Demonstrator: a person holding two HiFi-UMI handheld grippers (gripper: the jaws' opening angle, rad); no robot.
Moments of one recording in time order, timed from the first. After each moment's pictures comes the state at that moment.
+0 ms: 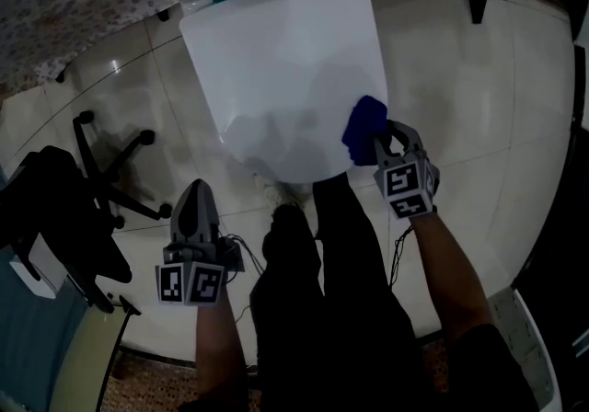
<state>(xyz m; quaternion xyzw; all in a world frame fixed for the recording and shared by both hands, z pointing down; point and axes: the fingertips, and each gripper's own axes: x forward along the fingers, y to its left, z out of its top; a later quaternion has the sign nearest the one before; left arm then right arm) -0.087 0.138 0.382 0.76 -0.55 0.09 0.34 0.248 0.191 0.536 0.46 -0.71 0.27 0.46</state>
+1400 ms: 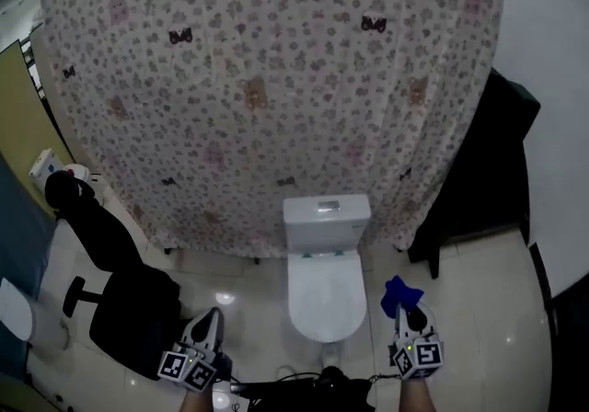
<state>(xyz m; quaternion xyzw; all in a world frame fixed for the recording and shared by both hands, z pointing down) -0.220 0.251 -0.080 0.83 -0.53 -0.12 0.15 0.212 0.269 -0.033 0.66 -0.75 0.08 0.04</state>
